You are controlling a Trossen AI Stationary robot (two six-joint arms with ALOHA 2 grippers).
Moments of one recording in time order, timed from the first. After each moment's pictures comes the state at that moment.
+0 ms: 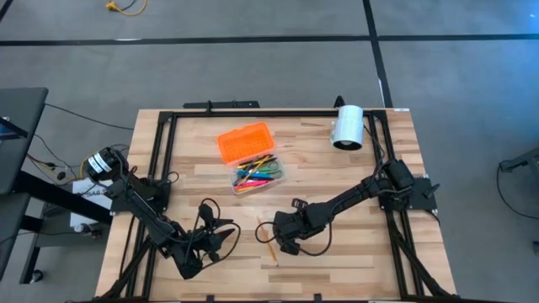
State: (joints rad) left arm -0.85 1.59 0.73 -0.12 -1.10 -0.26; right arm 0.40 2.08 1.32 -0.62 0.16 0.57
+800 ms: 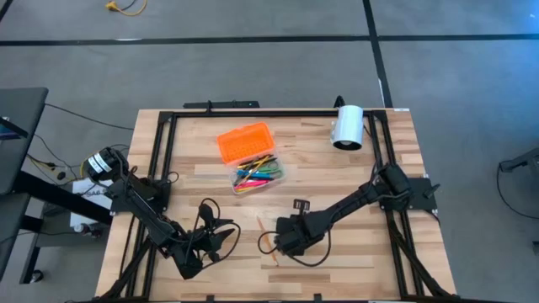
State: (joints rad) left arm -0.85 1.59 0.73 -0.12 -1.10 -0.27; right arm 0.44 2.09 1.42 -0.80 0.35 0.51
